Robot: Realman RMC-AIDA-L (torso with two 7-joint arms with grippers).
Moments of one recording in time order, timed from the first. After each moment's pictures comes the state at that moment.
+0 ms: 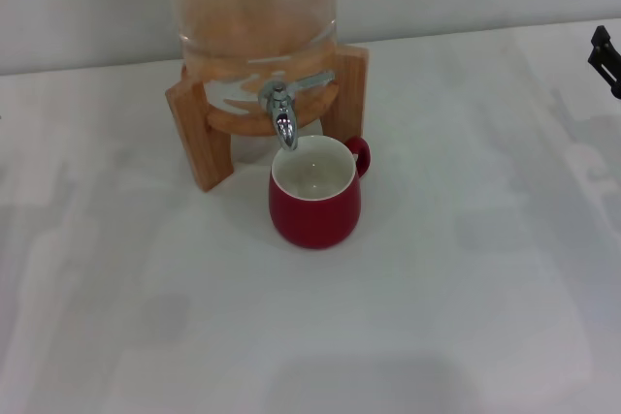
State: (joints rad) left arm -0.43 -2.08 2.53 0.14 -1.08 1.41 -0.26; right arm 0.38 2.01 -1.71 -0.21 0.40 -1.10 0.21
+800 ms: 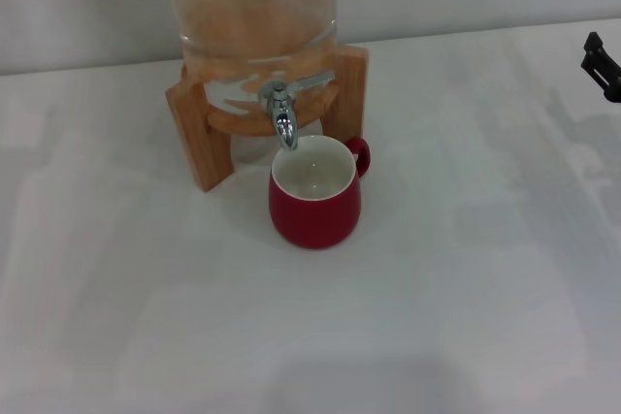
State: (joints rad) left arm -0.57 -1.99 2.42 0.19 -1.10 1.51 -0.26; right arm 0.40 2.01 -1.71 -0.21 0.40 -1.05 0.23
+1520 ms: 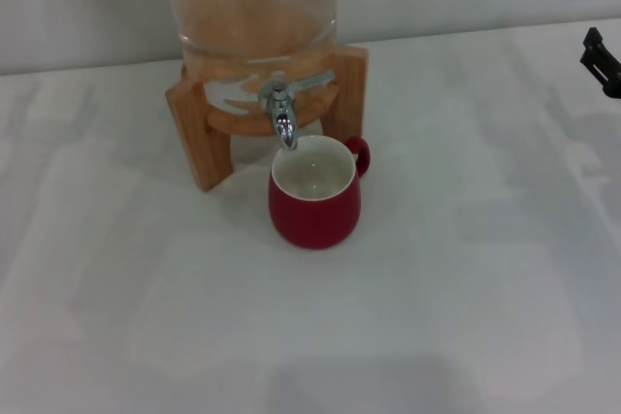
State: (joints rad) left arm -0.63 -1.93 2.41 0.24 -0.96 1.23 -0.21; right arm 0.40 2.02 -1.71 -0.21 0.41 -1.04 0.25
